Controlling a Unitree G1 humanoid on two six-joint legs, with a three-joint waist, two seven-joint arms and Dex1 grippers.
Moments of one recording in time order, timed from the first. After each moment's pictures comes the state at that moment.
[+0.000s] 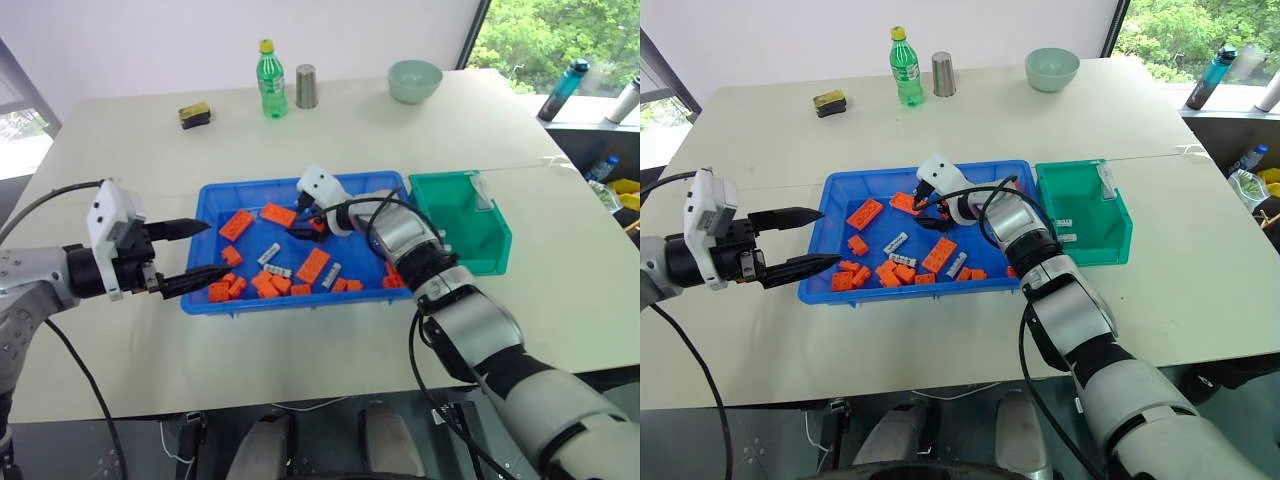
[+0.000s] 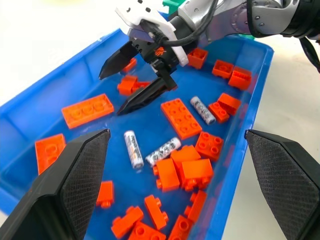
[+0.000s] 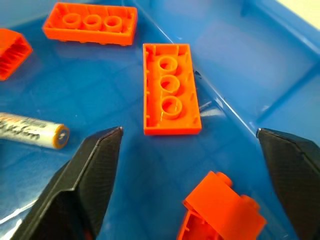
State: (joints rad) left arm -0.15 0.96 0.37 -0.39 -0.77 0.71 -1.00; right arm -1.11 -0.14 0.31 0.83 -0.04 0.31 0.78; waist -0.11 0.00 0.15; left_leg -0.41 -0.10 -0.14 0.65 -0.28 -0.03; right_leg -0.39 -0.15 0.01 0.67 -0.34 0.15
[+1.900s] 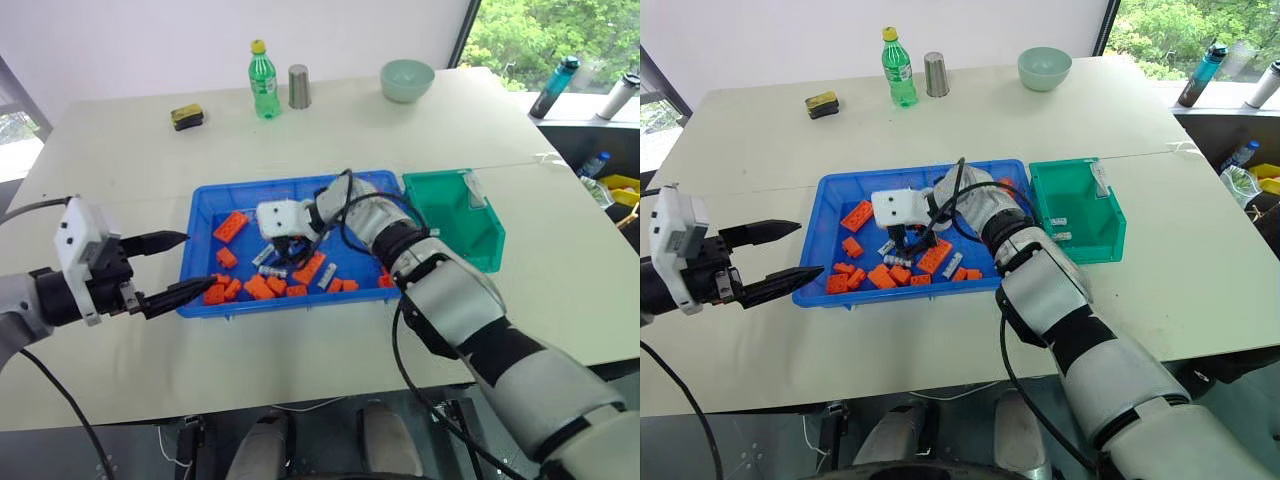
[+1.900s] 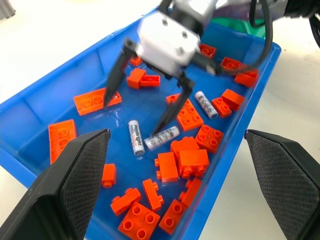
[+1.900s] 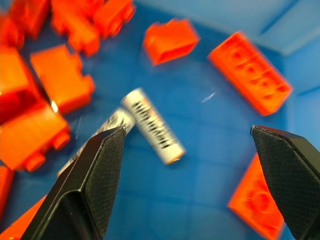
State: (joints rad) left arm 0.07 0.96 0.57 -0.55 -0.86 0.75 -0.91; right arm -1.32 -0.02 0.42 1.31 -0.38 -0.37 1.02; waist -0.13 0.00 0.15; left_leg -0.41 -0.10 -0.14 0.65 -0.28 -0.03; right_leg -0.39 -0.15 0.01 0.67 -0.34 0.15
